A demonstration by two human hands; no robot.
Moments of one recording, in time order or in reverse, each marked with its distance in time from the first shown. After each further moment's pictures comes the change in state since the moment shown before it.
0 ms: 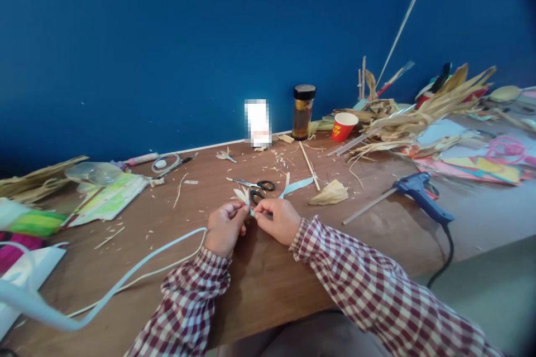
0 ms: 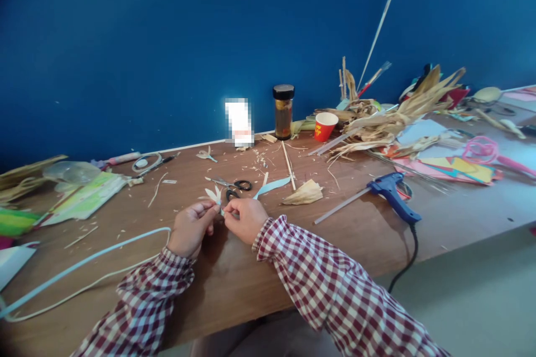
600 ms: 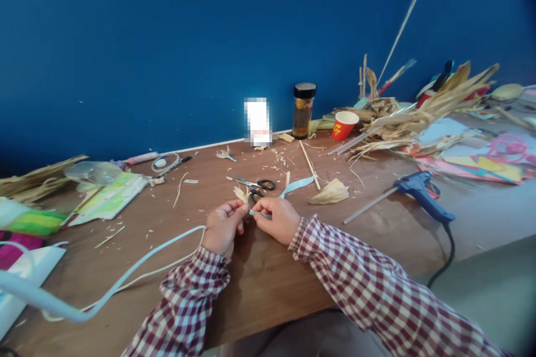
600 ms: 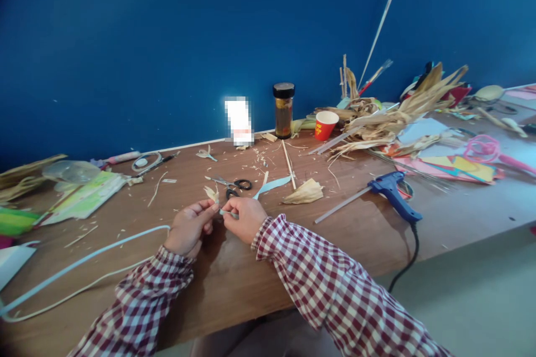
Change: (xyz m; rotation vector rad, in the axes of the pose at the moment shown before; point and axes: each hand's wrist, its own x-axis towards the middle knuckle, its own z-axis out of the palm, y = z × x) left_hand -0.001 0.004 0.000 -0.168 -0.014 -0.095; right_hand 0.000 0.002 0.003 -0.004 -0.038 0.037
